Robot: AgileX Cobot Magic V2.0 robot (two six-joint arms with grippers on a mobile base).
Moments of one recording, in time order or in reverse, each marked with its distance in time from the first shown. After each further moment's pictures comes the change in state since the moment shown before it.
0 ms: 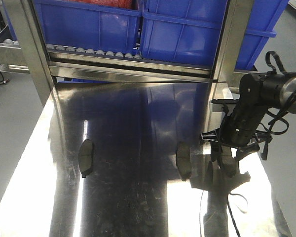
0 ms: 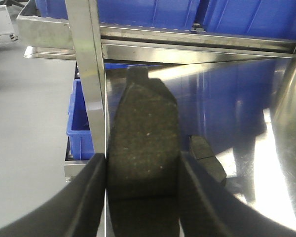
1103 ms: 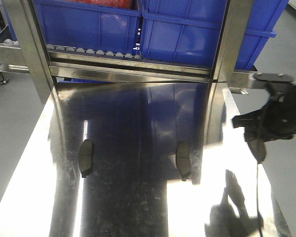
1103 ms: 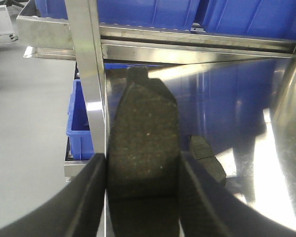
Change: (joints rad) left arm 0.000 0.000 0.000 0.000 0.000 0.000; right arm -0.119 -0.434 0.234 0.056 -0.129 -0.124
